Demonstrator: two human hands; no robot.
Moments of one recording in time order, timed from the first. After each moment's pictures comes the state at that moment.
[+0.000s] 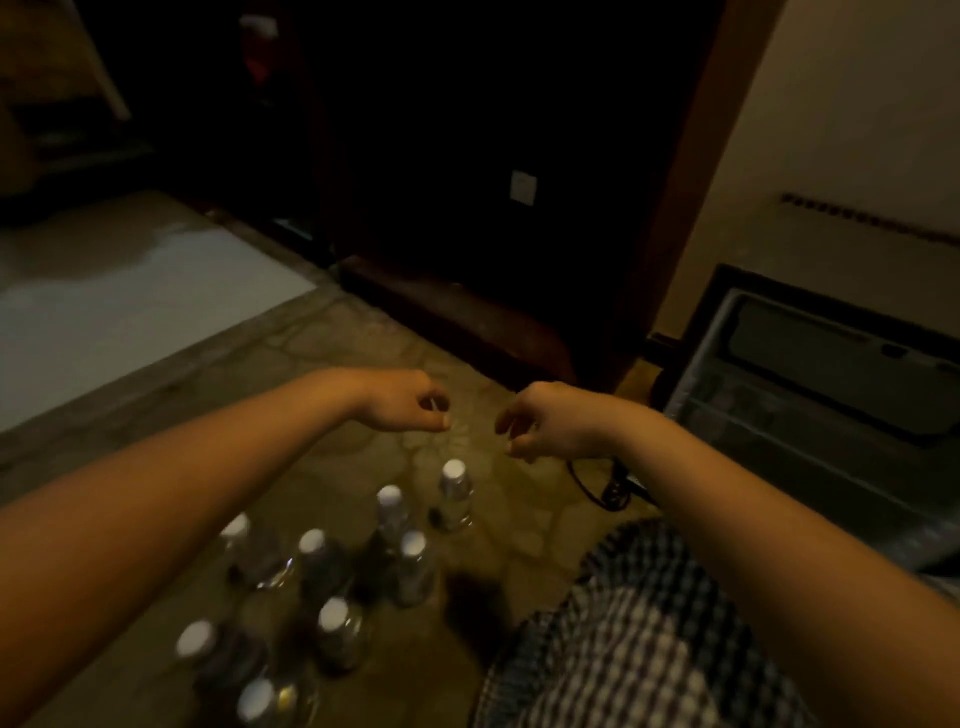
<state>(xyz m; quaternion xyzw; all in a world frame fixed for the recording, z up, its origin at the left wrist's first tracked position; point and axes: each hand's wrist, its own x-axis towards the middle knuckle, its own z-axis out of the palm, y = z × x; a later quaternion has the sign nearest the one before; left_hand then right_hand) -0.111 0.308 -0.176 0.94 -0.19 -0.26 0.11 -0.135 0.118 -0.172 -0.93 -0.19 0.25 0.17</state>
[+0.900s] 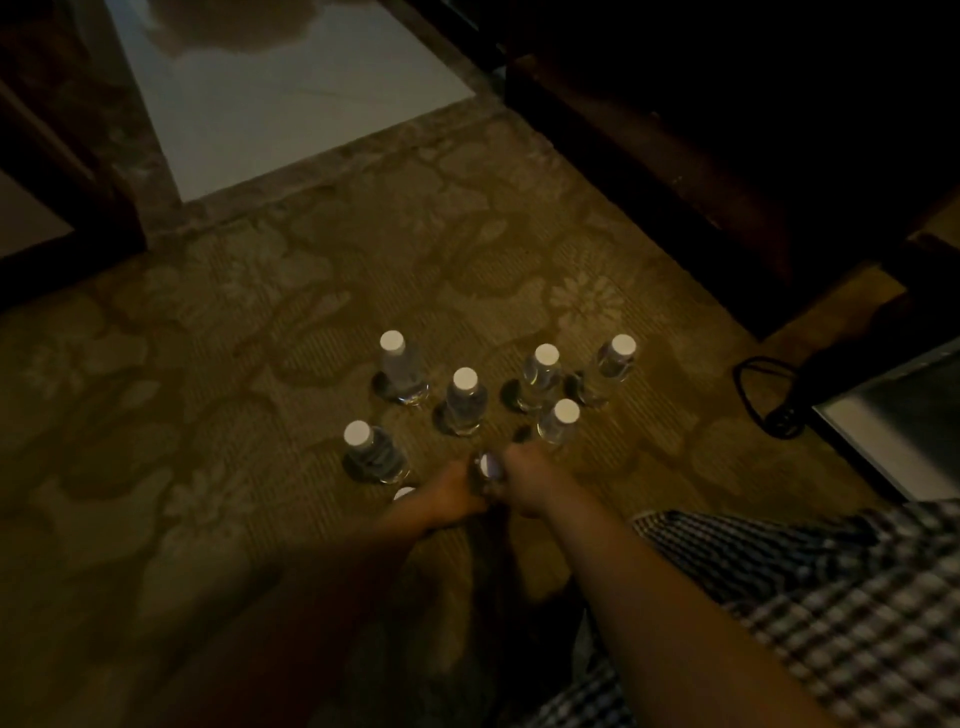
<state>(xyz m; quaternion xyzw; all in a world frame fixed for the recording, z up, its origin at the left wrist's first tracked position) -0.268 0.404 -0.424 0.81 0.17 -0.31 0.46 -0.217 0.292 -0.394 -0.88 -0.17 0.41 0.18</state>
